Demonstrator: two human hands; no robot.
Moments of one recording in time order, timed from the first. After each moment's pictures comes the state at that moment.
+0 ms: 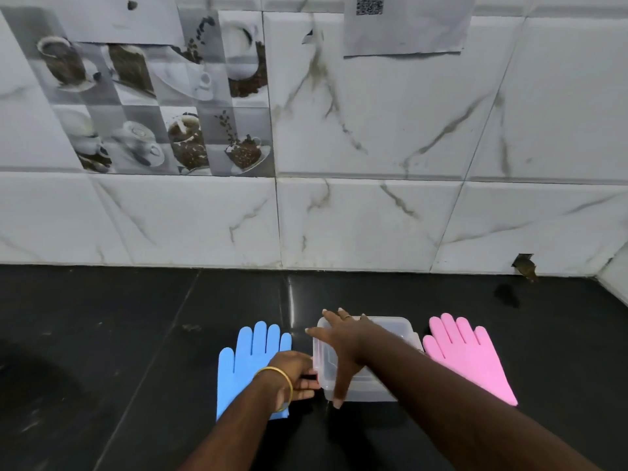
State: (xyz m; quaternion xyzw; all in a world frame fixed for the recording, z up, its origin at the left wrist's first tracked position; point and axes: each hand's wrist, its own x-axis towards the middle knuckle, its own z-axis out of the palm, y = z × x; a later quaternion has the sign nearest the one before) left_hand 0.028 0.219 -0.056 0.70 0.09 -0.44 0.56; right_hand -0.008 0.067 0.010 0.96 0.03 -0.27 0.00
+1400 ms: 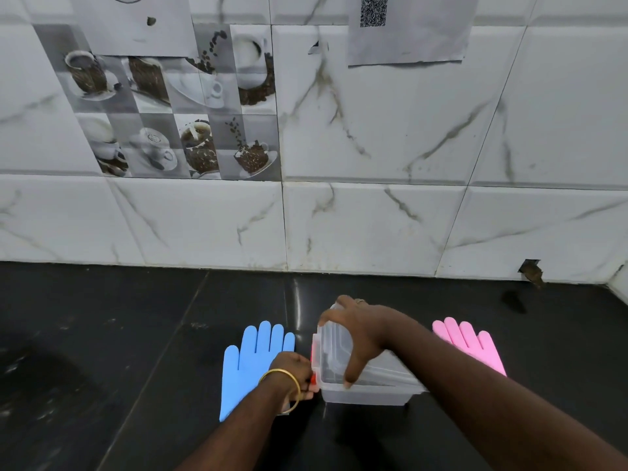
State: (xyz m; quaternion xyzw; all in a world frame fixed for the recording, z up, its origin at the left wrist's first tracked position) left_hand 0.010 0.216 -0.045 0.76 0.09 -0.35 0.53; right_hand -0.017 0.042 0.047 0.97 0.06 -0.23 -0.05
